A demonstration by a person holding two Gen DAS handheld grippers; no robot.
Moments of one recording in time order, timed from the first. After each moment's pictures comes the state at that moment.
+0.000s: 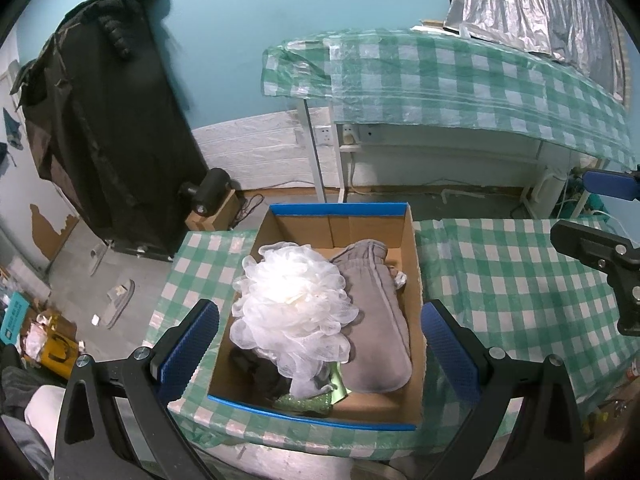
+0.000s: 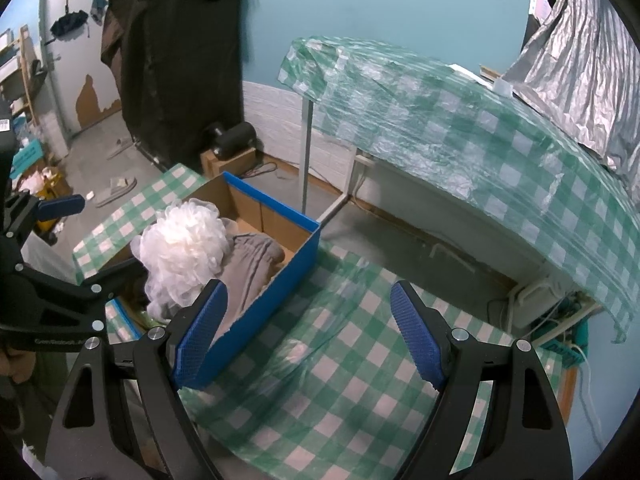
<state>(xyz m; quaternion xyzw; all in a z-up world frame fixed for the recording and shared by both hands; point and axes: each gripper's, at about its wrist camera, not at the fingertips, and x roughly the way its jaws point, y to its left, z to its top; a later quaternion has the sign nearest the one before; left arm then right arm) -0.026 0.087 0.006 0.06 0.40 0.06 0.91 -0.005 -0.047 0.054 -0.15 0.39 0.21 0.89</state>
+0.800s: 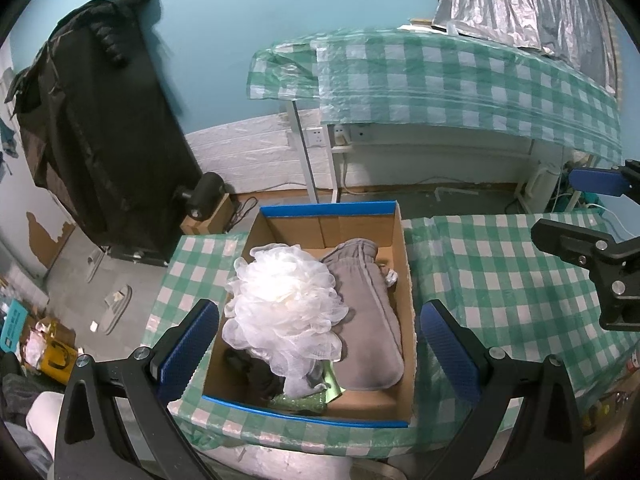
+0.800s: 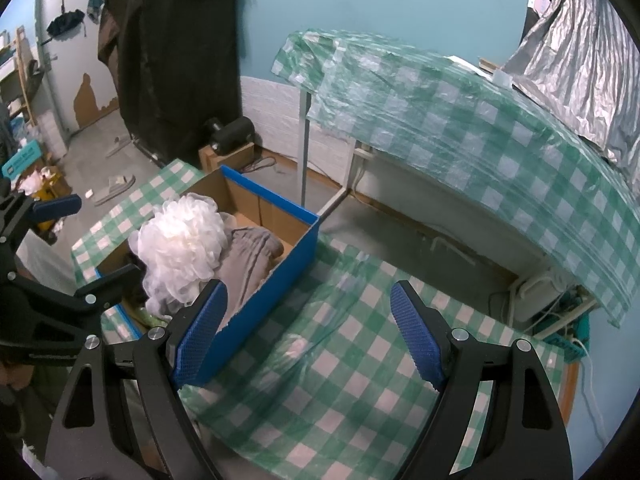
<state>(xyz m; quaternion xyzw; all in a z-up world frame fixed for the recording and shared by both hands) -0.030 0.079 0.007 0.07 0.40 0.04 0.91 -0.003 -0.049 0.048 -0.14 0.40 0.20 0.88</state>
